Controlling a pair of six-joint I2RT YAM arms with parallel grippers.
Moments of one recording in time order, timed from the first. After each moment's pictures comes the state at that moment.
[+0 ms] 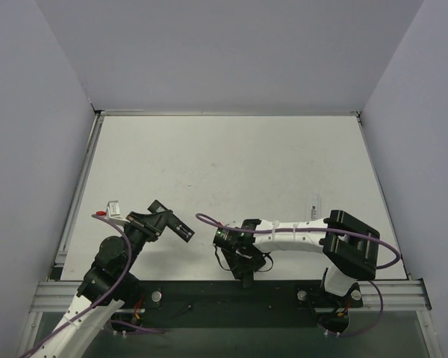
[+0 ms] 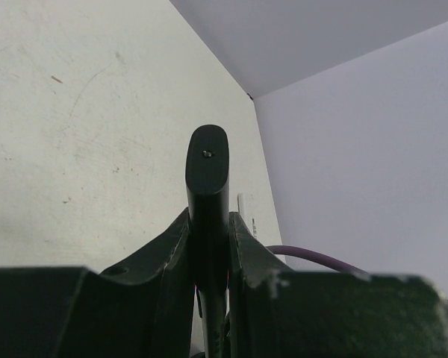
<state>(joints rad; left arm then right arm) -0.58 0.01 0.17 -0.19 -0.20 -1.11 1.22 1.65 0.91 -0.76 0.05 0.73</state>
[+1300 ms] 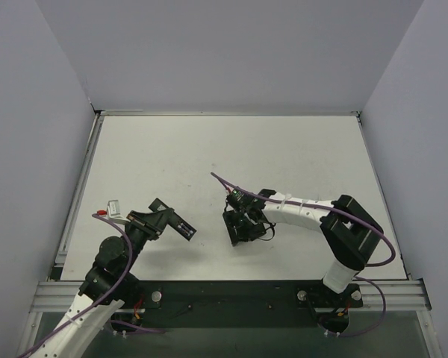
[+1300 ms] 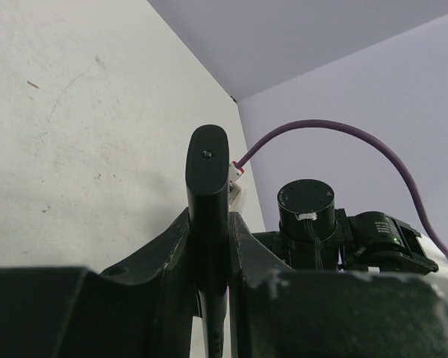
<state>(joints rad) -0.58 0.02 0.15 -0.12 -0.18 -1.12 0.88 1.68 0.96 -0.60 -0.01 0.54</state>
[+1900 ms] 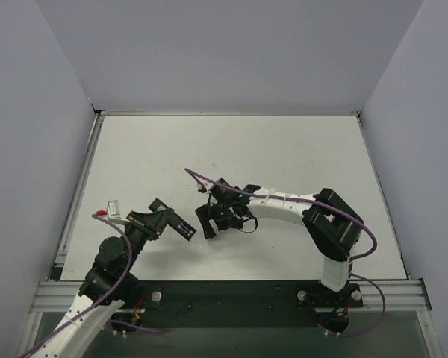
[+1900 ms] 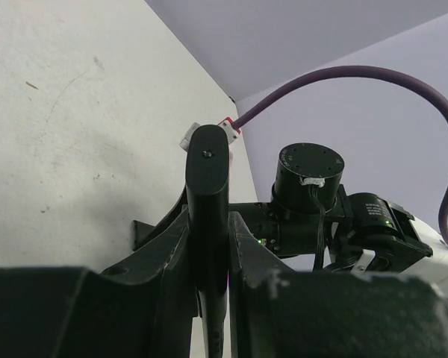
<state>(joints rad) -0.58 0.01 0.15 -0.12 -0.18 -1.12 0.93 1.83 1.12 -0.37 -0.17 0.35</state>
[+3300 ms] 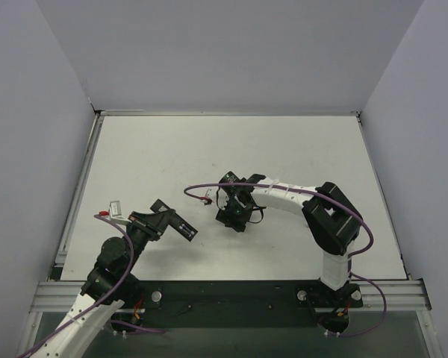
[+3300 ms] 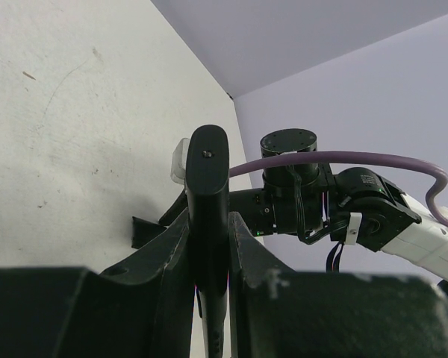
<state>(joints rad) -0.58 0.01 0.12 -0.10 -0.17 -1.15 0.82 1.86 1.18 -0.63 -0.10 -0.40</state>
